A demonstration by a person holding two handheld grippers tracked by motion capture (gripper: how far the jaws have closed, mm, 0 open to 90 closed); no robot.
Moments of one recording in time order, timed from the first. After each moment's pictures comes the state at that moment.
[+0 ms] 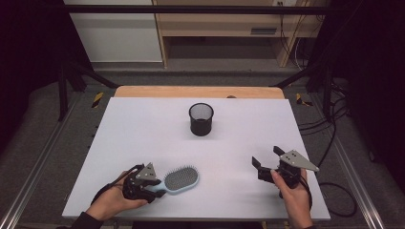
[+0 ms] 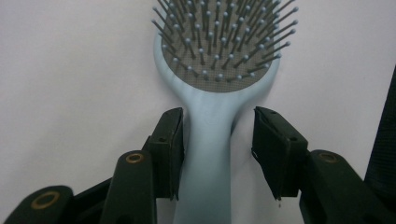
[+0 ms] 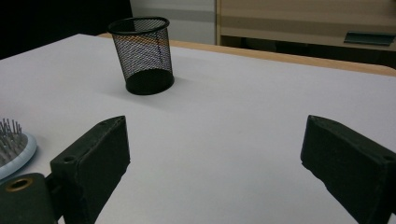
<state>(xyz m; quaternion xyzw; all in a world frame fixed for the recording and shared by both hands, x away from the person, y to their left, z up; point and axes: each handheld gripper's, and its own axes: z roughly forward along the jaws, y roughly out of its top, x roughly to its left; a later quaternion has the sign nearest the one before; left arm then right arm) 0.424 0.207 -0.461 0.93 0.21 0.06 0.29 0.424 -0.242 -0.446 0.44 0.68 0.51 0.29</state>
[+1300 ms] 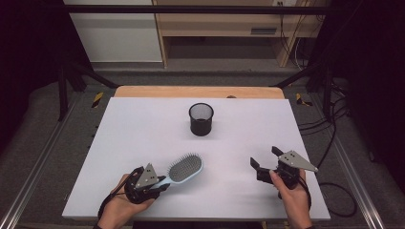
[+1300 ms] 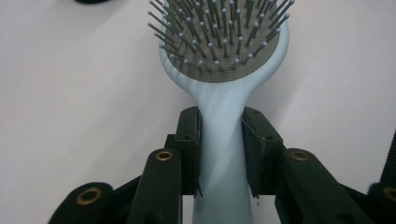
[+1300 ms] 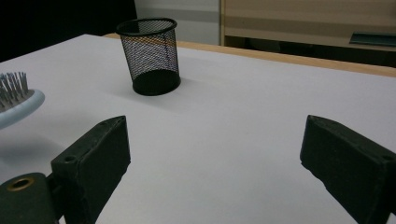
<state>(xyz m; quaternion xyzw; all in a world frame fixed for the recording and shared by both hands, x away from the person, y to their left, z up) 0.402 0.189 -0.443 0.89 0.23 0.17 0.37 0.422 -0.237 -0.444 0.44 0.68 0.51 0.29</state>
